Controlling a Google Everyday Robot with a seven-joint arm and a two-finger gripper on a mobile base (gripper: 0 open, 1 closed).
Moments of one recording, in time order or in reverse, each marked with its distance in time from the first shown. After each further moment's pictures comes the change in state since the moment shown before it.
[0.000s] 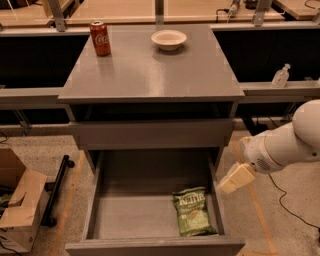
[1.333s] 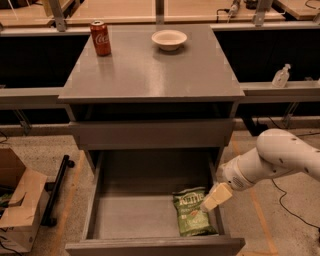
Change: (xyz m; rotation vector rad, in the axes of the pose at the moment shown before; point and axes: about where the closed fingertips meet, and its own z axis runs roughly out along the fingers) arm 0.046 0.018 0.123 -0.205 0.044 0.083
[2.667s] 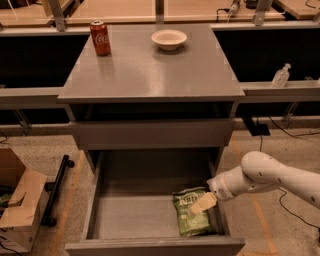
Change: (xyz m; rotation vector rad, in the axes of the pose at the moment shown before) arm 0.025 -0.026 0.108 -0.107 -0.093 0.130
